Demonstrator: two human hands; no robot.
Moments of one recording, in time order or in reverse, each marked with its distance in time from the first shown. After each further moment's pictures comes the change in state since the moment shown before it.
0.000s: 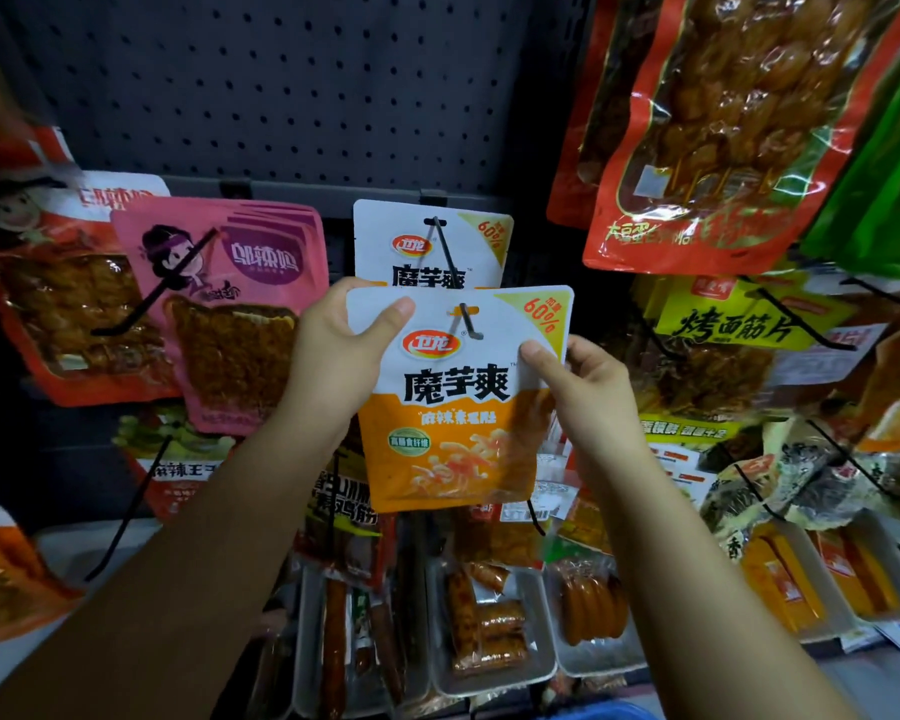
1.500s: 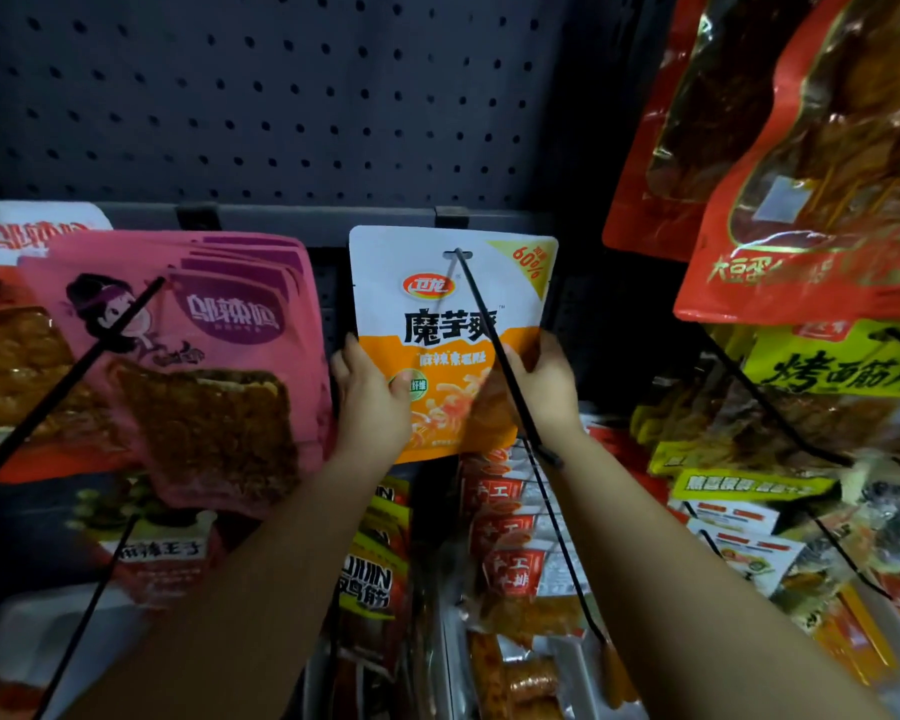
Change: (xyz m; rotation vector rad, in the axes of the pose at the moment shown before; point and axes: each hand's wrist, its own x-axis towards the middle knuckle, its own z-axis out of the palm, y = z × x) left_hand 0.075 -0.099 0.035 0.504 0.020 -0.228; right_hand 0.123 0.054 0.072 -0.479 0.079 0.057
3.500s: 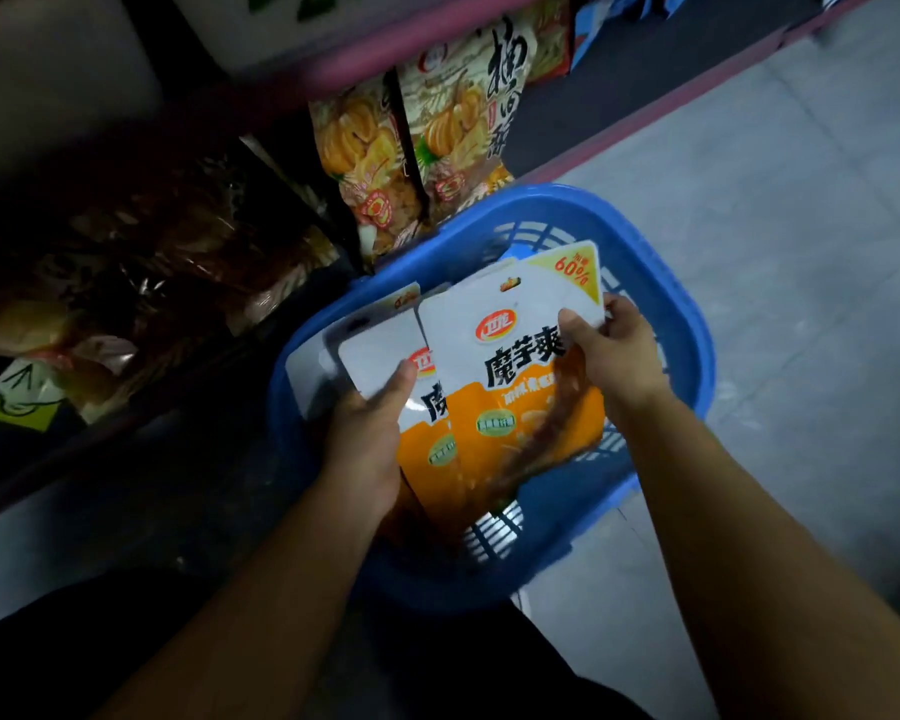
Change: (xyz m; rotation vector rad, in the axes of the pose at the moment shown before) left_hand -0.488 -0.487 0.456 -0.425 -0.669 -0.908; right_hand -0.336 0.824 -0.043 0.234 0.294 0.771
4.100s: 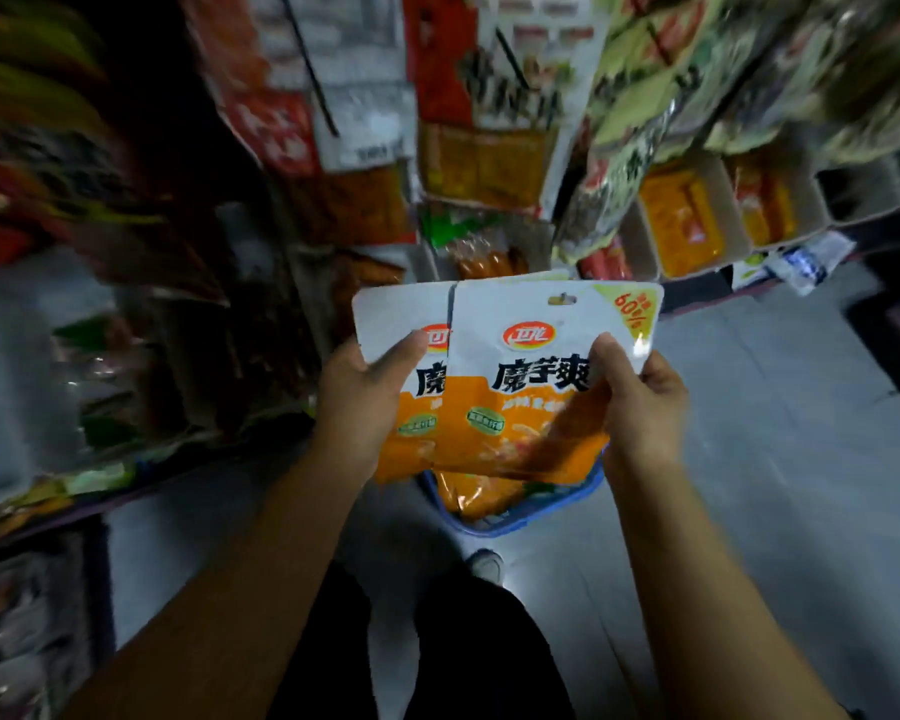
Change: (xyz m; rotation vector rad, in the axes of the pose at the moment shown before) left_hand -0.385 0.328 -0.049 0.040 0.147 0.527; right_hand -0.305 -0.401 -0.074 0.314 0.021 -0.209
